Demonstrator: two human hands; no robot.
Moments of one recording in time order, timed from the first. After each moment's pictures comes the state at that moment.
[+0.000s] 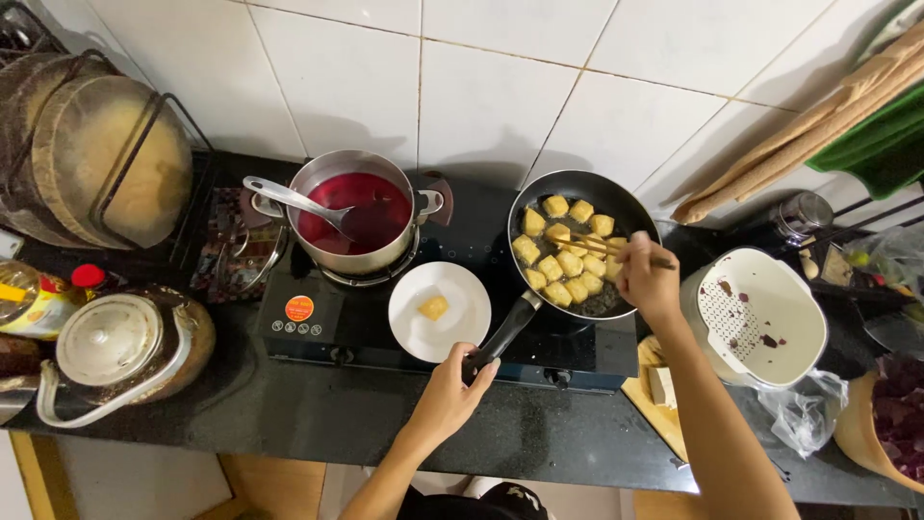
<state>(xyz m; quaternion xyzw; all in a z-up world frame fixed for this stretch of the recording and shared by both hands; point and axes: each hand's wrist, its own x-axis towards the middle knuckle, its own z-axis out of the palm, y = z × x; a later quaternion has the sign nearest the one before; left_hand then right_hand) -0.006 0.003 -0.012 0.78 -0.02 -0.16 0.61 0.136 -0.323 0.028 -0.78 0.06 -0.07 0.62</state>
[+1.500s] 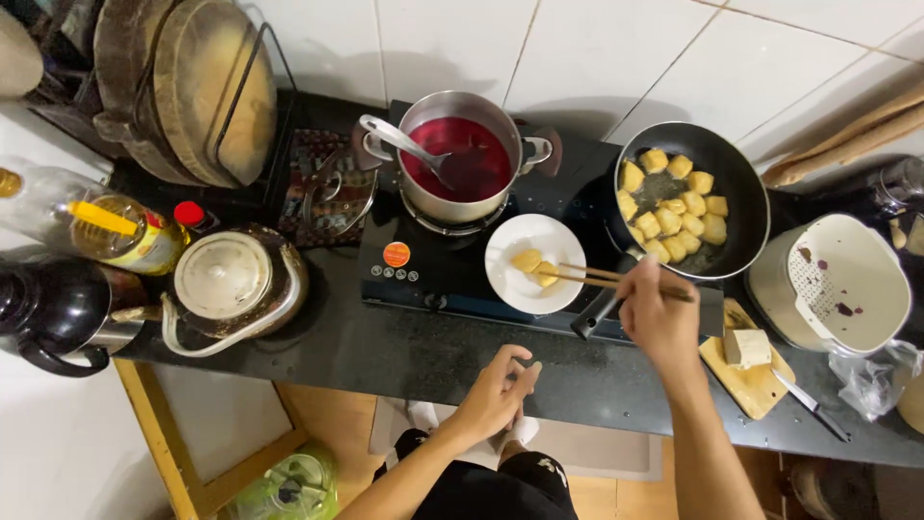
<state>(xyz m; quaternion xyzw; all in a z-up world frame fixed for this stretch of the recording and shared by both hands) -0.078 0.107 -0.025 0.63 0.00 -0.31 0.72 0.011 -0.100 0.092 -0.83 0.13 -0.02 0.54</state>
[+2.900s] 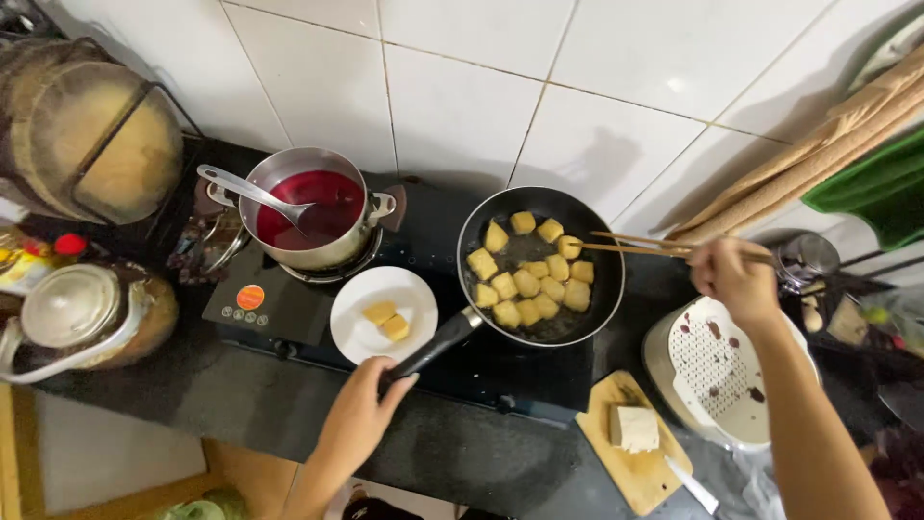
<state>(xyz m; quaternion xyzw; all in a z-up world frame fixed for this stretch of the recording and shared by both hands) -0.023 -0.028 0.016 0.90 0.09 -0.04 0.42 0.200 -0.528 0.063 -0.81 -0.03 -0.02 0.59</state>
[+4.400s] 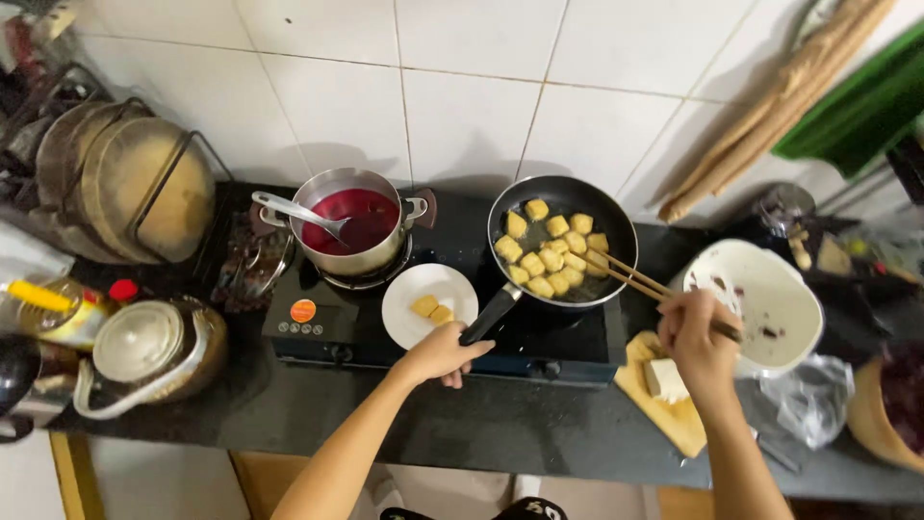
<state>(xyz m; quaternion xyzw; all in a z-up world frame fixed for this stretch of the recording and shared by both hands) 0.037 -0.005 0.010 0.80 -0.05 -0.32 0.50 -0.014 -0.355 0.087 -0.79 0.04 -0.22 0.58</state>
